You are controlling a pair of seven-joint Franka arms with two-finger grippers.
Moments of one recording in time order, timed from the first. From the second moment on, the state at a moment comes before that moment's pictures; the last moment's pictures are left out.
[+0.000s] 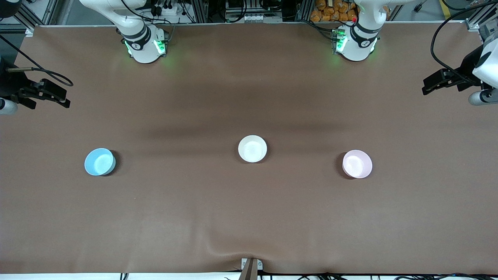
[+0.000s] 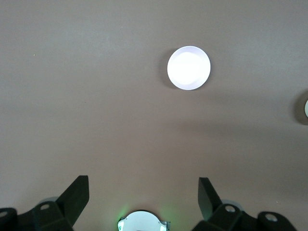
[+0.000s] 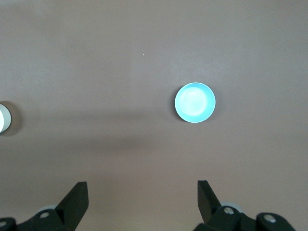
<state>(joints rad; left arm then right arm) 0.05 -0.03 -0.10 -1.58 0.01 1.44 -0.15 0.01 -0.01 -0.01 -1.57 0.03 1.54 -0.02</state>
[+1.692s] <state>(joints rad) 0.07 -0.03 -0.10 -1.59 0.01 1.47 -0.12 0.01 -0.01 -0.01 -1.57 0.03 1.54 -0.02</state>
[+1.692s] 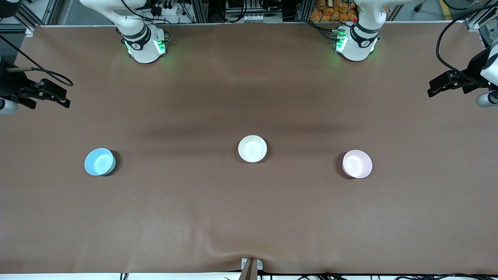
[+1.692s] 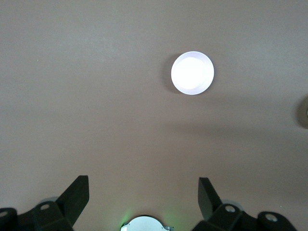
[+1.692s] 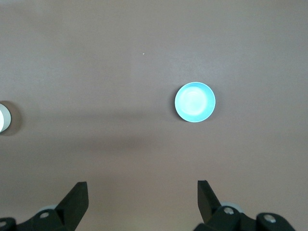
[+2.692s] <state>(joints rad) 0.08 -0.02 -0.09 -1.60 0.01 1.51 -0.08 0.01 -0.01 -0.01 -1.57 0.03 1.54 -0.02</state>
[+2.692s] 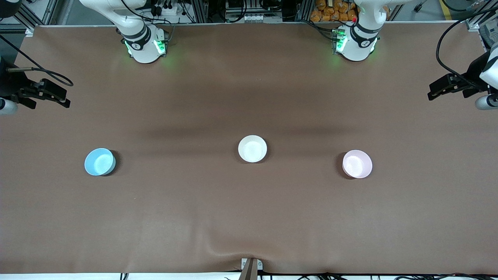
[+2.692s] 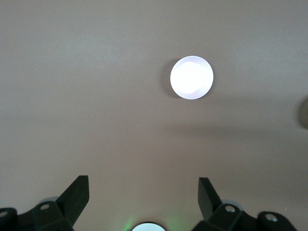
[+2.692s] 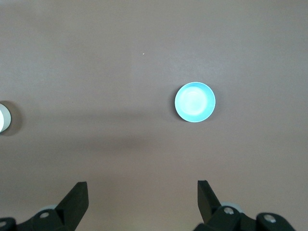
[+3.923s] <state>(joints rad) 0.05 0.24 -0.16 -1.91 0.01 2.18 -0.12 0.01 -0.01 -0.01 -1.57 0.03 1.54 -0.02</state>
